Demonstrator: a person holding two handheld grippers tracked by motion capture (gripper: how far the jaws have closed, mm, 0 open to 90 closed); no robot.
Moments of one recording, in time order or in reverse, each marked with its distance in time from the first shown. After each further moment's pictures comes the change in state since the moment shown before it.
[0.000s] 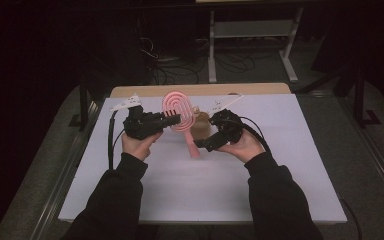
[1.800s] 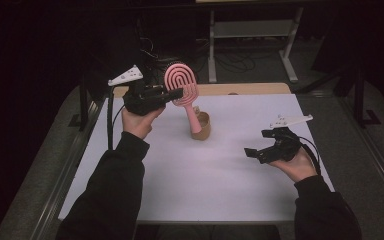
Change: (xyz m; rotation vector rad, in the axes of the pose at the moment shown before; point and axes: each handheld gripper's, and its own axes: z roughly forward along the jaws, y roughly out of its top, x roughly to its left) left arm -0.004 0.062 0.011 -0.047 0.034 0.117; right arm -0.040 -0.114 -0.083 -0.099 -0.129 0.208
